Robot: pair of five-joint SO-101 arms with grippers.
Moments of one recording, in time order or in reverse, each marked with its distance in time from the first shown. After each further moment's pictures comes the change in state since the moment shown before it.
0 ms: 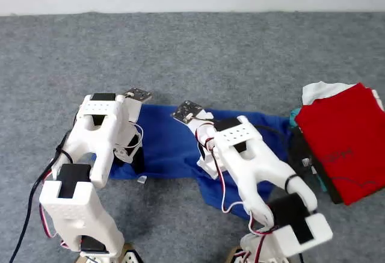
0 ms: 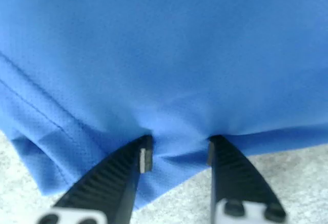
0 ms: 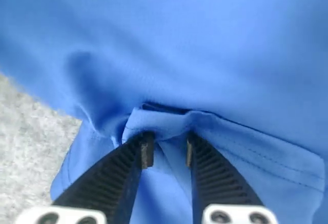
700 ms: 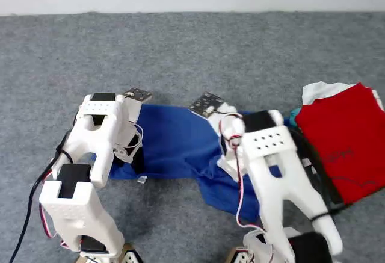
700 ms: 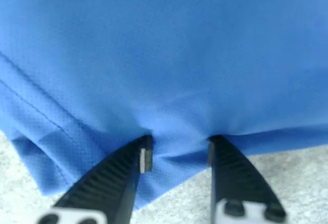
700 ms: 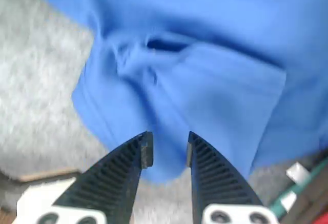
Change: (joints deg) left arm 0.0 0.0 0.0 0.0 0.0; right arm 7.9 -21.7 -3.4 25.8 6.6
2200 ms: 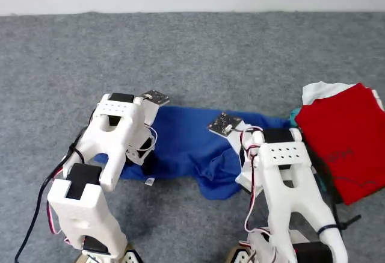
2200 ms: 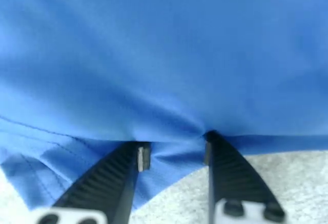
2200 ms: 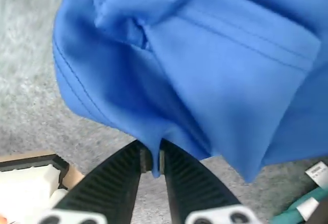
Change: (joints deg) left arm 7.0 0.0 -0.1 0.7 0.0; right arm 9.1 -3.3 13.9 -7.3 12.0
